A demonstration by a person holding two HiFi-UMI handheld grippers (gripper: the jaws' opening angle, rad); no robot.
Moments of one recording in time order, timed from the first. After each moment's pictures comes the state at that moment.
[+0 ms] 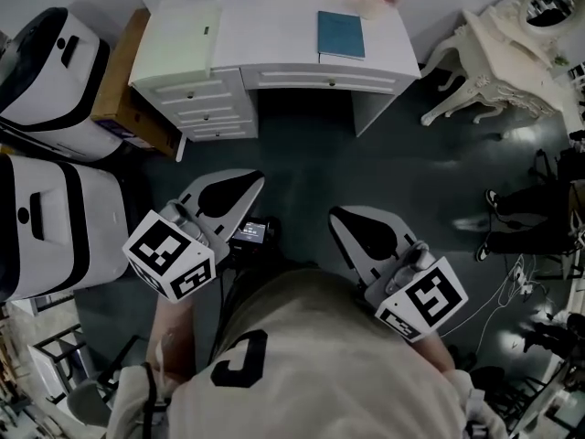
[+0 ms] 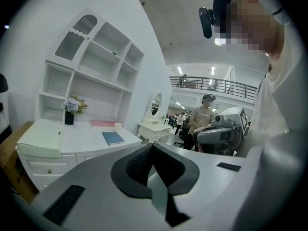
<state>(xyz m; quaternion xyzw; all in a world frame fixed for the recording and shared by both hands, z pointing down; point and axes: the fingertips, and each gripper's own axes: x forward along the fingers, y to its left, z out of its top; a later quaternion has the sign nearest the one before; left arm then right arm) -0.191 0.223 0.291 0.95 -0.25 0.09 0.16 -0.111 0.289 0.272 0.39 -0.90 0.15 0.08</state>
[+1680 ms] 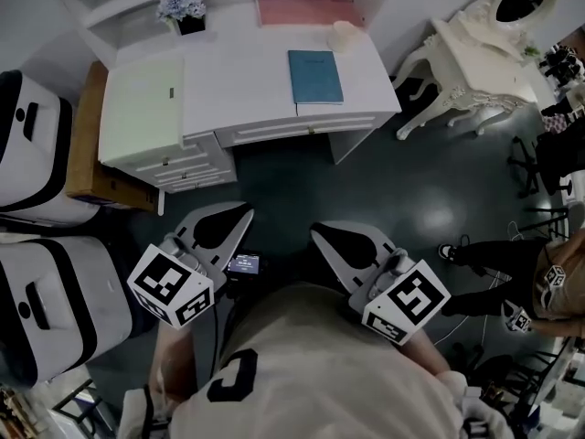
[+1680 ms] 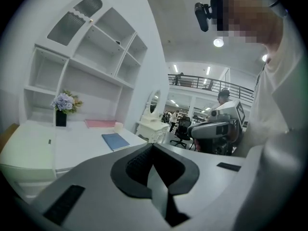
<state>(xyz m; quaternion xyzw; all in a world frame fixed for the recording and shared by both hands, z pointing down) -0.185 0.100 0.317 0.96 -0.20 0.10 0.17 -0.115 0.156 0.290 0.44 -0.88 0.19 0.09</state>
